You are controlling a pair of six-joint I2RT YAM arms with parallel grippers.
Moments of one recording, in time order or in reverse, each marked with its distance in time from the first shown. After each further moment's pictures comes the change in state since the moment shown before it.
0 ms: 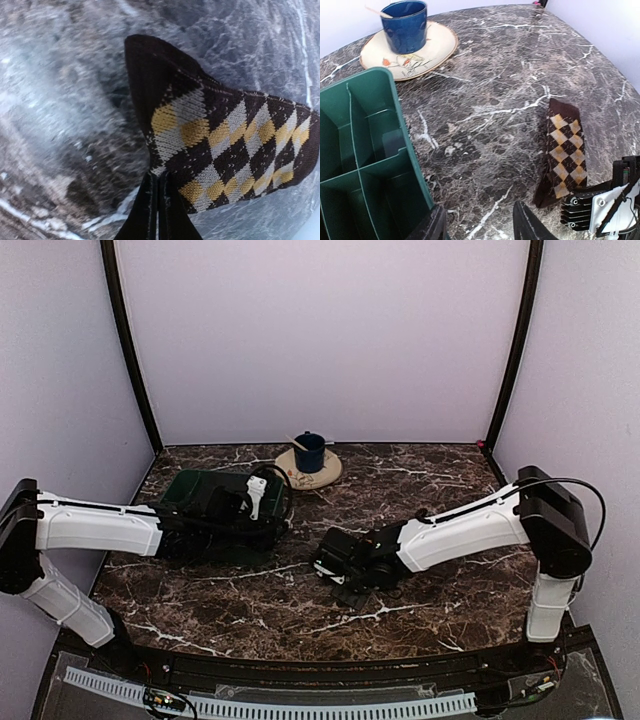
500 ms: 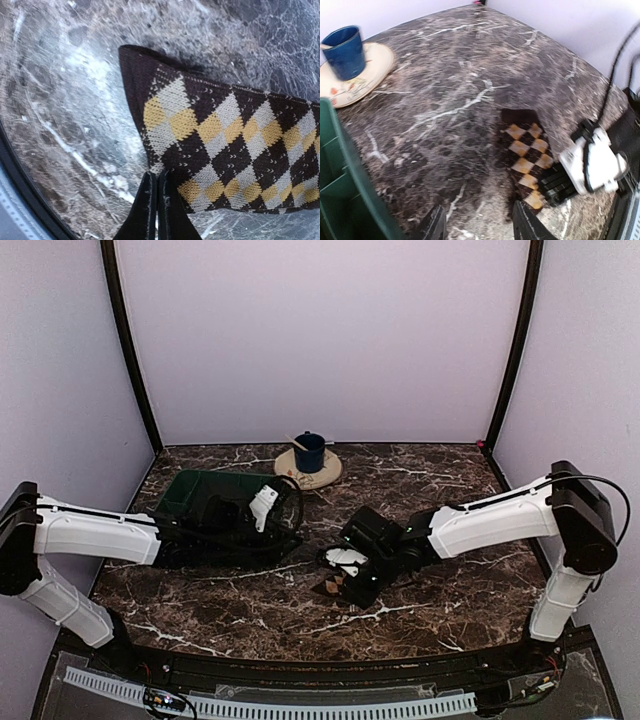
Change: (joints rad) left arm -0.027 -0.024 -0.061 0.126 0.209 0.117; right arm -0.107 -0.151 -0.132 0.087 -0.449 0.042
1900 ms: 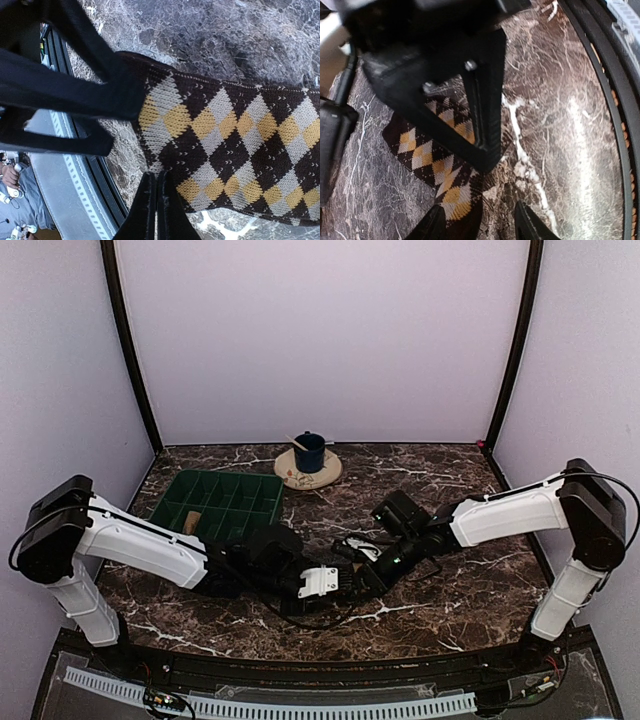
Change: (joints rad) left arm -0.251 0.248 0.106 -0.044 0.080 0.674; right arm -0.190 -0.073 -0.131 0.134 -0.523 0.110
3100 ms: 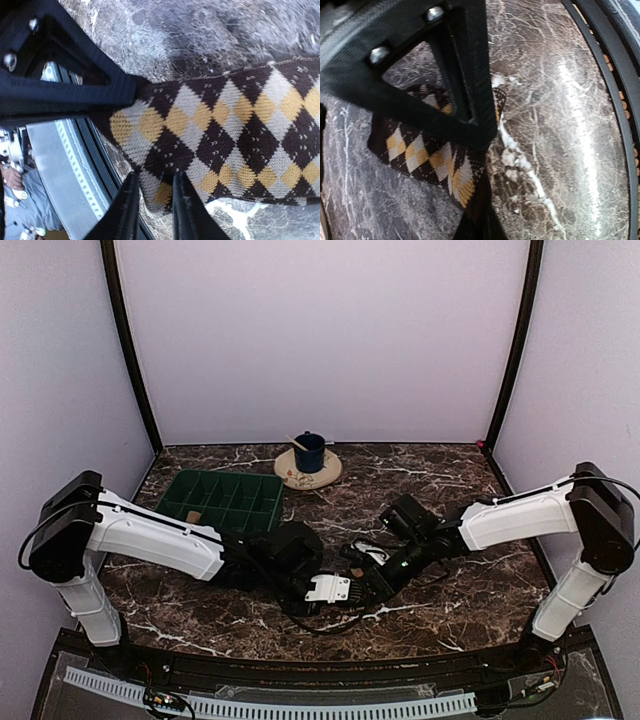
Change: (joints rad) left arm -0.023 0.069 0.143 -0.241 -0.037 0.147; right arm -0.006 -0.053 -0.055 -0.022 0.004 0.038
